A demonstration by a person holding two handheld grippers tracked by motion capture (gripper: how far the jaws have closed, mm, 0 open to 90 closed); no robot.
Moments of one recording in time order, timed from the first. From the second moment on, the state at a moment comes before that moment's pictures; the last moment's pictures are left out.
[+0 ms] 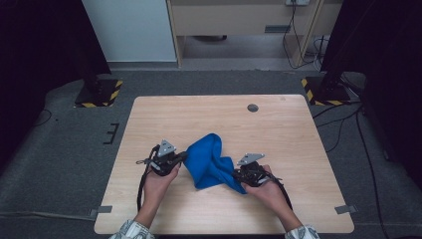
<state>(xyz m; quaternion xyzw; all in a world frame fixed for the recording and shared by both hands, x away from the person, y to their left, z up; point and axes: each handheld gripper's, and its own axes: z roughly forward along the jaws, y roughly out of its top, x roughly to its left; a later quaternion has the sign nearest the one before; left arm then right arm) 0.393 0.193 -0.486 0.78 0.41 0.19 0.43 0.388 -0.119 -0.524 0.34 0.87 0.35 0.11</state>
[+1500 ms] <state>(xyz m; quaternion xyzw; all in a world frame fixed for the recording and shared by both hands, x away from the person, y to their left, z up) 0.390 0.184 -0.487 0.79 0.39 0.20 0.42 0.399 -0.146 -0.514 0.39 0.84 0.37 0.12</state>
